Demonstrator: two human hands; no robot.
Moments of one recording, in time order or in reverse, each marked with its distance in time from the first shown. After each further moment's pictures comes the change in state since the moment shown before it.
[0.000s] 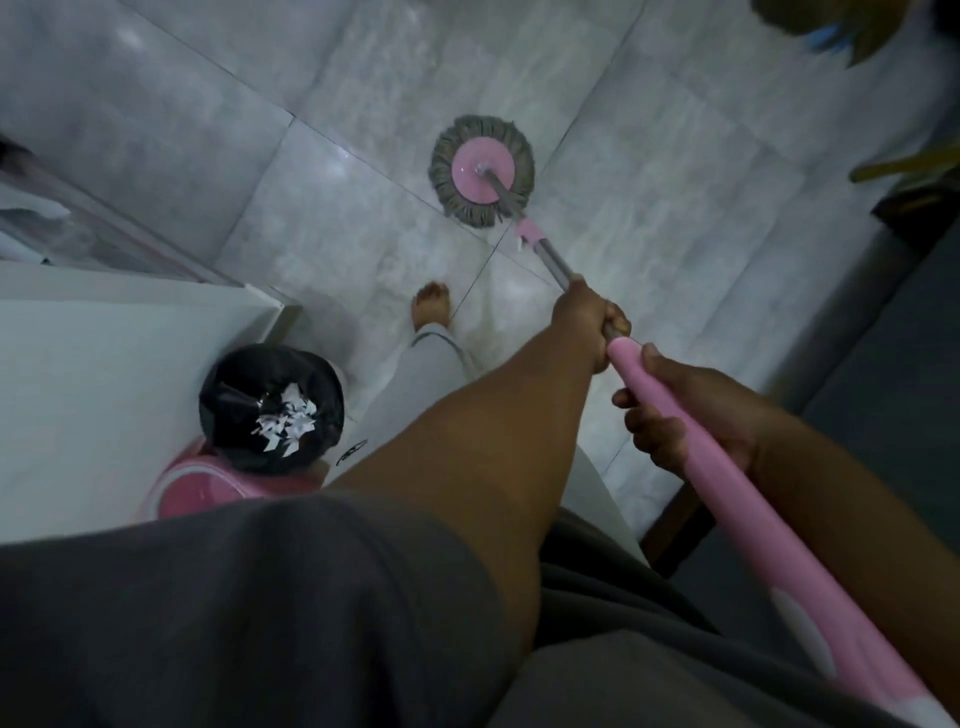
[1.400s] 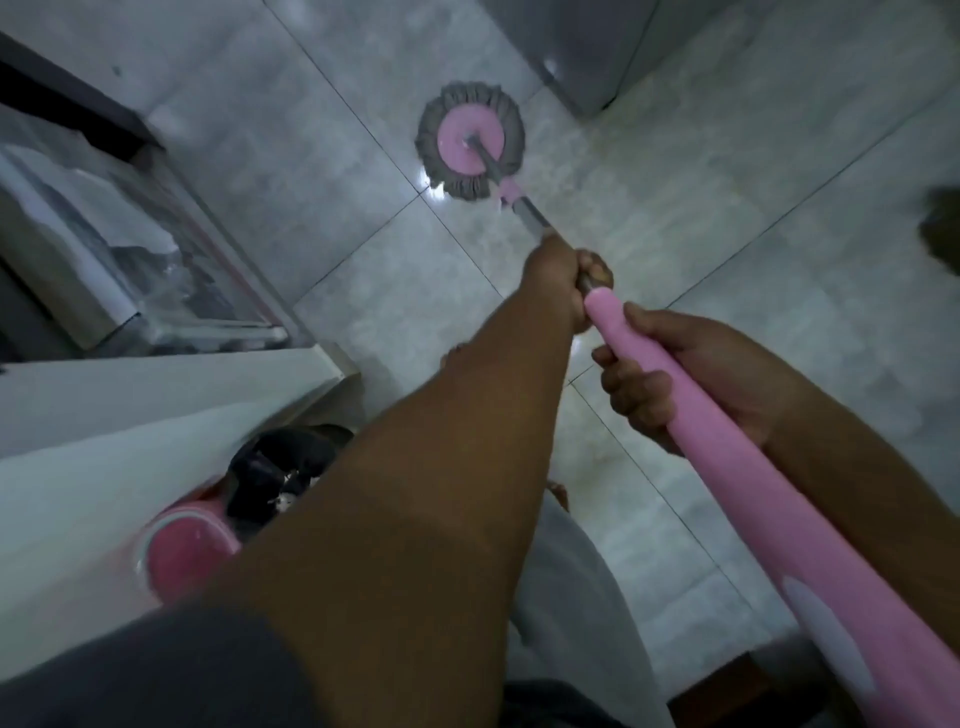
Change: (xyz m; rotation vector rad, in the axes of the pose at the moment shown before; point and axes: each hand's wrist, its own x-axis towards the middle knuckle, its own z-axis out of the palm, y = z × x) left_hand 0.039 0.362 -0.062 -0.602 0.047 0.238; right_hand 0.096 -0.286 0.218 -0.213 -0.207 -0.006
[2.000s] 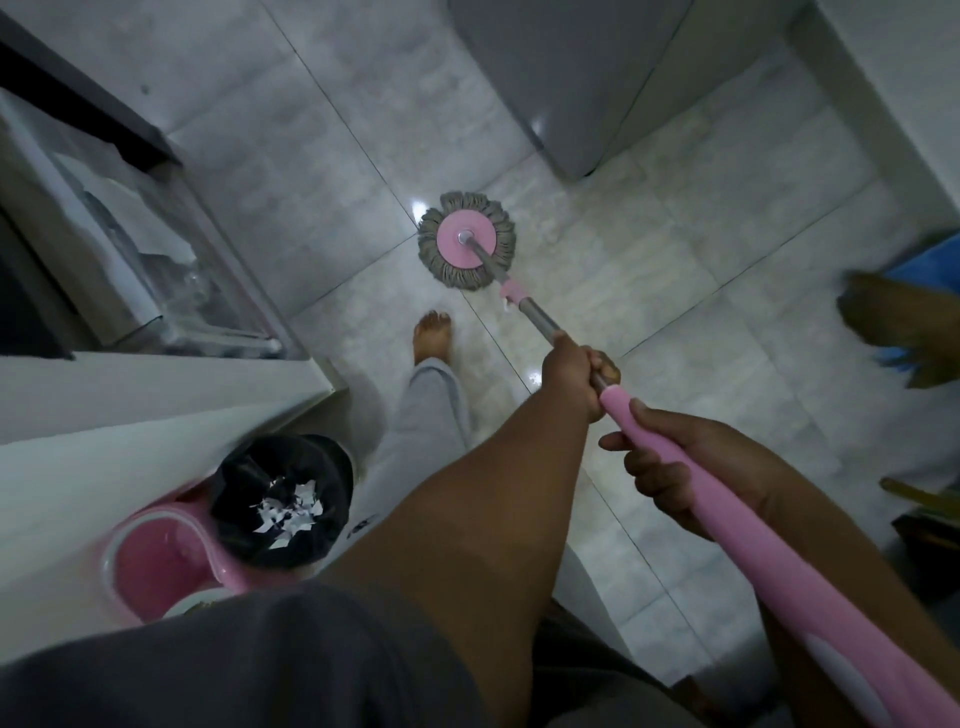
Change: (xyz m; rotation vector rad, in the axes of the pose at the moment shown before) left_hand -0.059 -0.059 -0.013 0.016 -0.075 -0.039; right_hand -0.065 0.029 -0.008 -0.107 0.133 0.088
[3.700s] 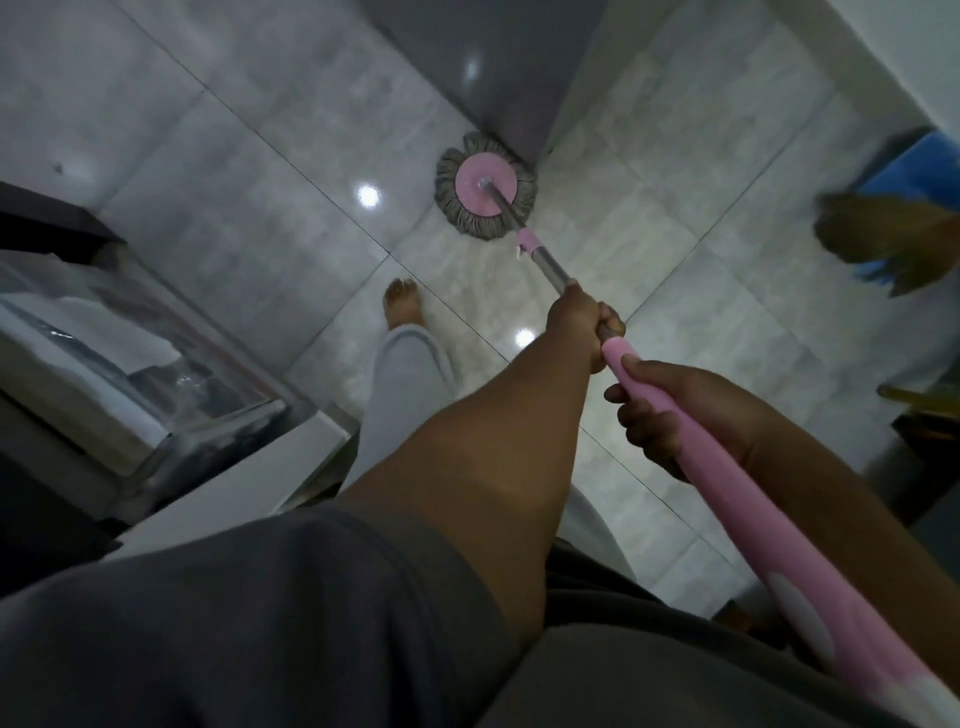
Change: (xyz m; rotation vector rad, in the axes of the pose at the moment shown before) left_hand 0.024 0.112 0.076 0.385 0.036 -0.140; right_hand 0.012 -0.103 0.073 0.179 0.110 -0.014
